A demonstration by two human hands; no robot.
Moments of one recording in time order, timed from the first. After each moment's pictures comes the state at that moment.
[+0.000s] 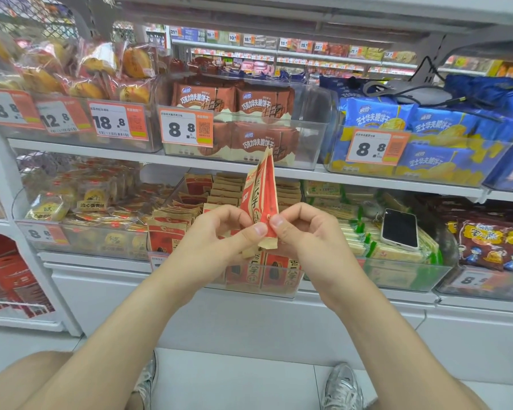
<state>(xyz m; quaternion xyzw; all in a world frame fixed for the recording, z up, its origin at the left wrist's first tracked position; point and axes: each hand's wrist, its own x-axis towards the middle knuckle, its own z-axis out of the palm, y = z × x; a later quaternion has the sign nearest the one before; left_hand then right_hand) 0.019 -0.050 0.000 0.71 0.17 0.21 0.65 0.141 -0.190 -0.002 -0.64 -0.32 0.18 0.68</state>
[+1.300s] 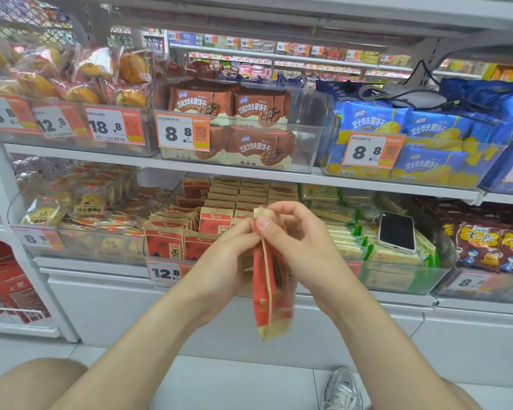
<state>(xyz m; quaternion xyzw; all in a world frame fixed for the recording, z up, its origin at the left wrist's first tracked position) 0.036 -0.070 -0.010 0.64 0.10 0.14 0.75 0.136 -0.186 0.000 -0.67 -0.33 0.17 0.65</state>
